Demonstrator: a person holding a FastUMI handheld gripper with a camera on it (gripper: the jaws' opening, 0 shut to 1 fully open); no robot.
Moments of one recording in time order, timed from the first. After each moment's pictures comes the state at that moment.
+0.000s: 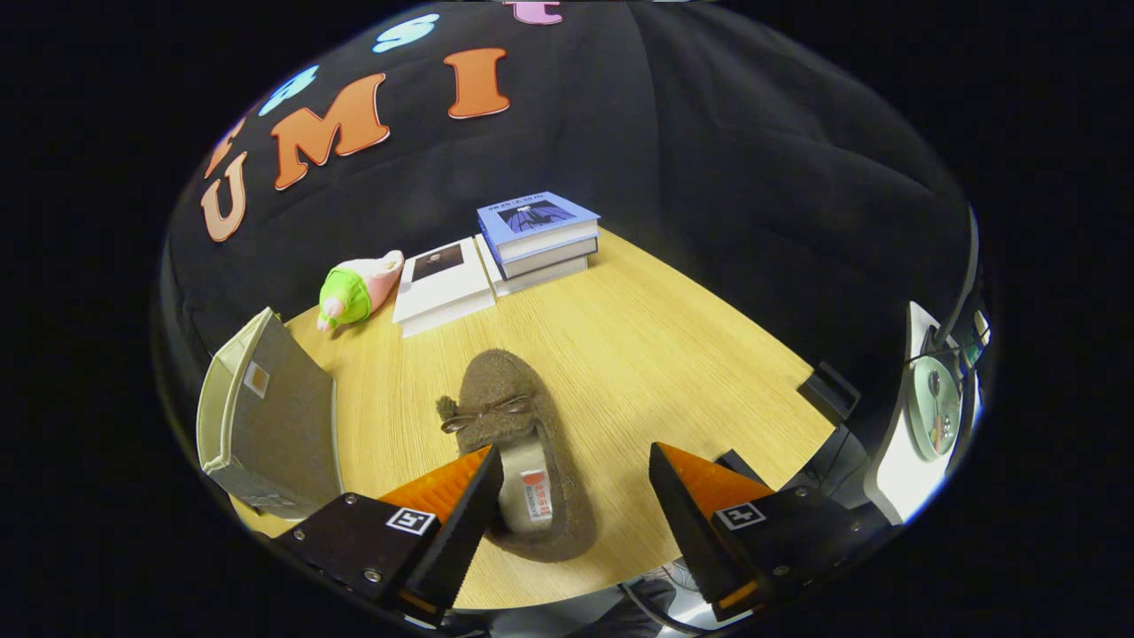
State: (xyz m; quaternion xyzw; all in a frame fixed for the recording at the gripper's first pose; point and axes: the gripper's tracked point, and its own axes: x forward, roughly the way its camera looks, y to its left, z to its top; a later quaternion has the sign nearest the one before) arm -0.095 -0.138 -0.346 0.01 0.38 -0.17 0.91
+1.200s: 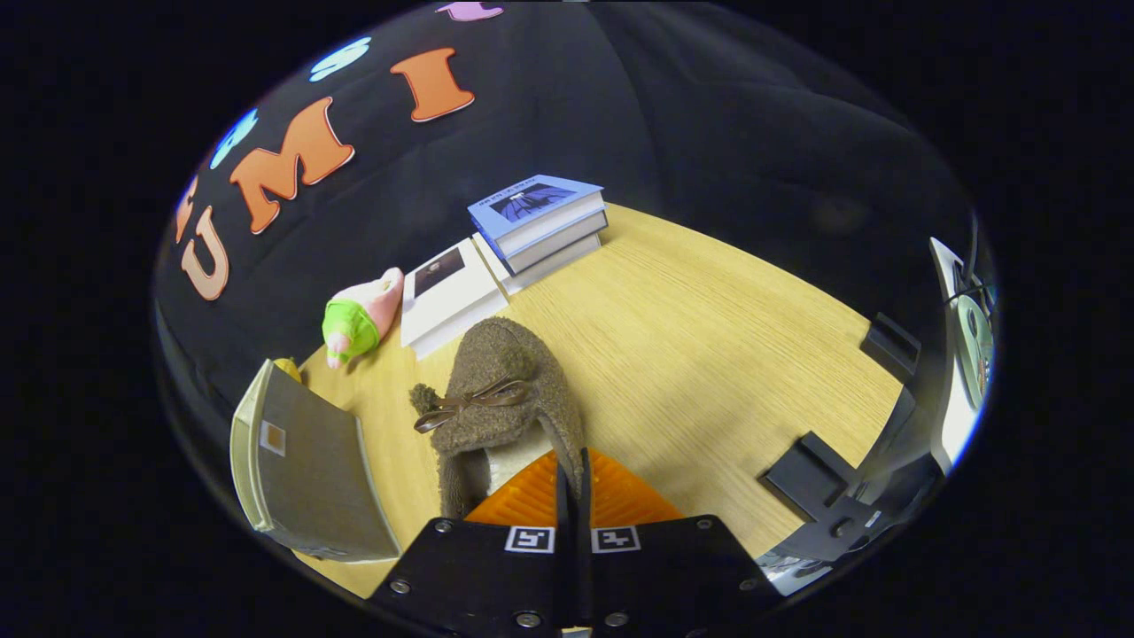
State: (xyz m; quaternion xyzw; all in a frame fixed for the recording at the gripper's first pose) arm -0.047 -0.102 -0.350 0.11 0.38 -0.17 0.90
